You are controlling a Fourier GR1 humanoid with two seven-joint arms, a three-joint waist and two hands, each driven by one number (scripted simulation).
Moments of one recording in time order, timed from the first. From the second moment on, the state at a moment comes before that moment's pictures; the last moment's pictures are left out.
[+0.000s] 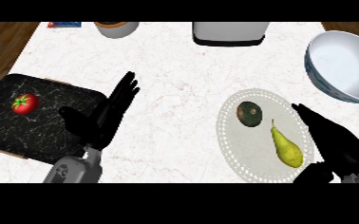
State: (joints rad) left arm -0.16 0.19 -0.27 -1.51 0.32 0.07 0.08; right arm -0.04 -0.66 0.34 -1.93 0.43 0.30 0.90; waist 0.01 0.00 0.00
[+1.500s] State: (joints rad) left arm -0.12 0.10 -0.15 -1.57 0.22 -0.04 0.16; right arm -0.04 -0.36 0.24 -1.60 0.80 0.34 0.65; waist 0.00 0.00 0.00
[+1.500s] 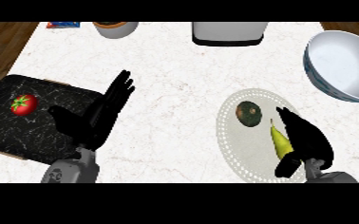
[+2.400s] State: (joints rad) left arm -0.12 0.06 -0.11 -1.57 0.18 -0.08 0.17; right arm -0.02 -0.31 0.18 -1.46 0.93 0.21 0.39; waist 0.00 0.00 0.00
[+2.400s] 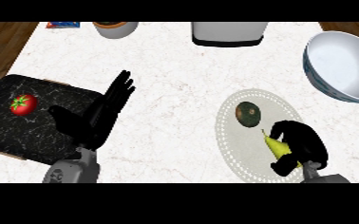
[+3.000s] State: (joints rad) left arm -0.12 0.05 -0.09 -1.55 0.17 -0.10 0.16; right arm -0.07 -0.30 0.19 -1.40 1.02 0.20 0.28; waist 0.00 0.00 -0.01
